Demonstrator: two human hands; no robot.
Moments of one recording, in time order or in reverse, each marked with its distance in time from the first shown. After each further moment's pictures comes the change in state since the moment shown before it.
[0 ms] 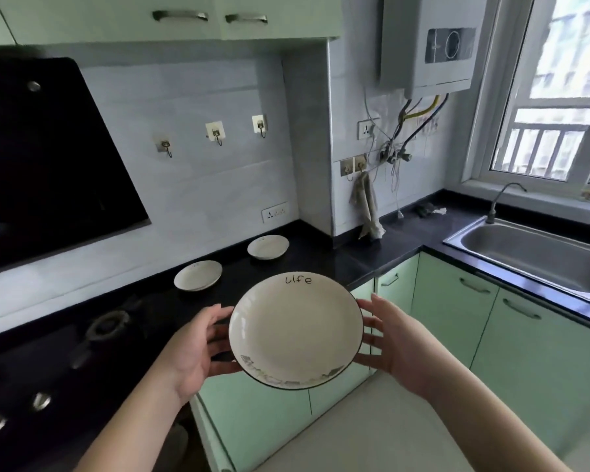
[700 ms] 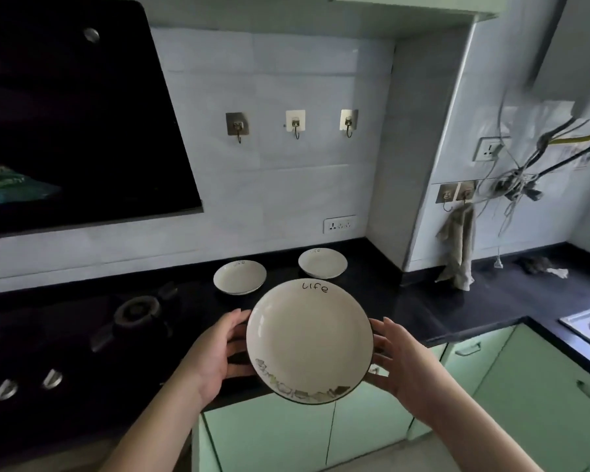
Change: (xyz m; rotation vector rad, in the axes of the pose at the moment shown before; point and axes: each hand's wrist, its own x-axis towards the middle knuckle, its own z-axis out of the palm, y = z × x) left_hand 0.159 0.008 -0.039 -0.124 0.260 0.031; right_hand 0.227 -0.009 0.057 -0.186 -0.159 0.094
